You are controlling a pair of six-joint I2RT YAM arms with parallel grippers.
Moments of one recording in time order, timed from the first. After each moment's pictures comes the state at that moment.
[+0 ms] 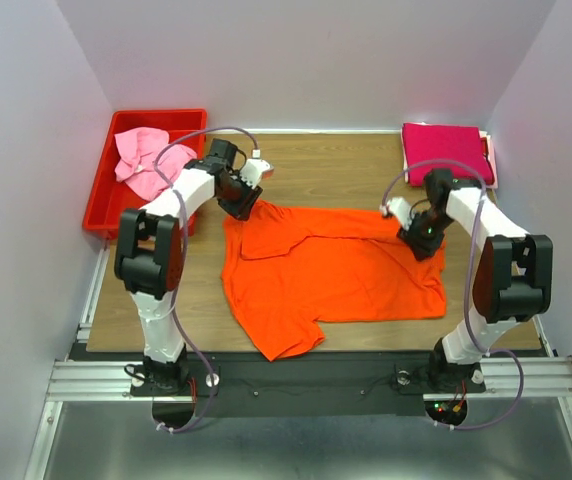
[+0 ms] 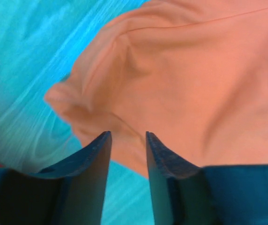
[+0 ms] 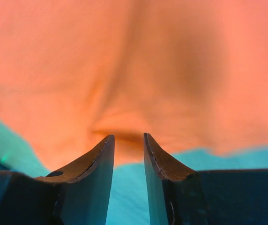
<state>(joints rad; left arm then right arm) -0.28 1.96 1.52 -0.68 0.29 0.48 0.02 1.68 1.18 -1.04 -0.23 -1.02</state>
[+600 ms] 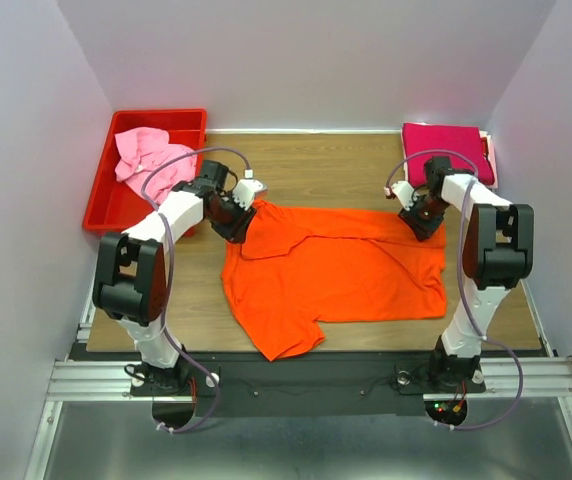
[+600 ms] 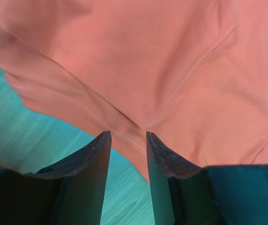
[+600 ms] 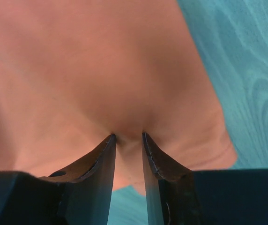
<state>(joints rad) -0.27 1.69 1.23 -0.65 0.37 0.45 -0.04 1.94 1.40 -0.85 -0.16 -0.93</state>
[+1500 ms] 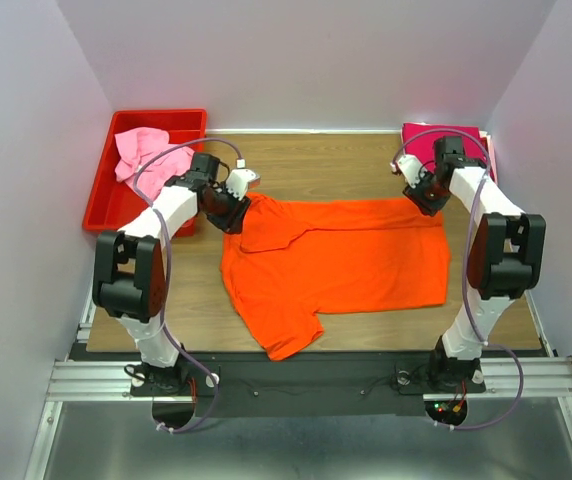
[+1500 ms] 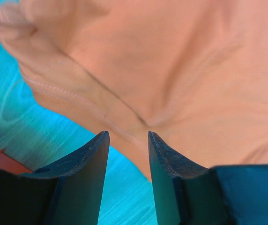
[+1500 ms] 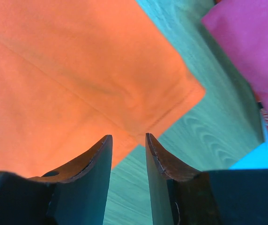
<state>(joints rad) -0.22 1.74 1.27 -0.62 0.38 0.45 -0.05 1.87 1.47 -0.75 -0.14 -0.91</state>
